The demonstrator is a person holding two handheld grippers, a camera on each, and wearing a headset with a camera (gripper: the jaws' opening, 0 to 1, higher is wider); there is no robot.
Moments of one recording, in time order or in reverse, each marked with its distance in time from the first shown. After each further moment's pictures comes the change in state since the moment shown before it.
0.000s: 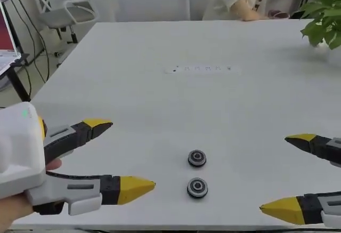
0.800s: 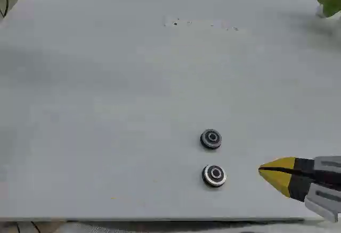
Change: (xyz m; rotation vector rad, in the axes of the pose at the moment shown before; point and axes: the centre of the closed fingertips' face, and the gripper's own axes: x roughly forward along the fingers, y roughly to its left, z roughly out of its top) left arm 0.016 0.008 0.001 -0.027 0.014 -0.014; right arm 0.010 -0.004 -0.003 0.024 0.005 0.019
